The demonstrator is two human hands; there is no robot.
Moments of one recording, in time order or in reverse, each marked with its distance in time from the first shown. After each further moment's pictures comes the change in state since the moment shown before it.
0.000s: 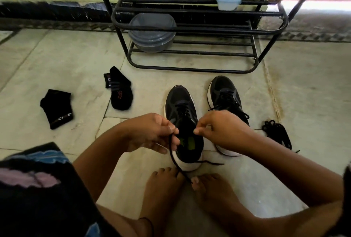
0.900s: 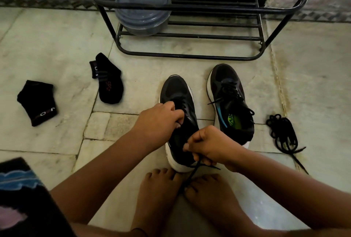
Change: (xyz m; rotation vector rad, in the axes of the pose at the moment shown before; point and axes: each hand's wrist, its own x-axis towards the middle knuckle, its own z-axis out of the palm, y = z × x) left_hand 0.070 -0.013 0.012 1.204 0.468 0.369; right_hand 0.010 0.008 0.043 0.781 -0.296 0.374
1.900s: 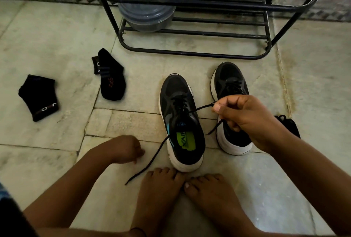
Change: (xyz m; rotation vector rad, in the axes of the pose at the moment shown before) left_hand -0.045 -0.074 0.043 -0.221 -0.621 -0.439; right_hand -0.015 -0.018 -0.052 0.174 0.323 -0.262
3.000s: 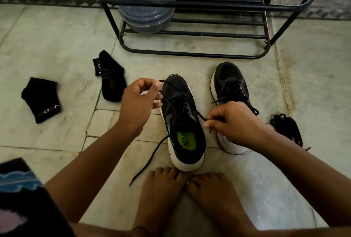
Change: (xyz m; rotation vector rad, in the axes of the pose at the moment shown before) left_hand -0.014 0.072 -0.054 -1.295 0.768 0.312; right_hand 0.007 0.005 0.009 -0.693 -0.111 -0.180
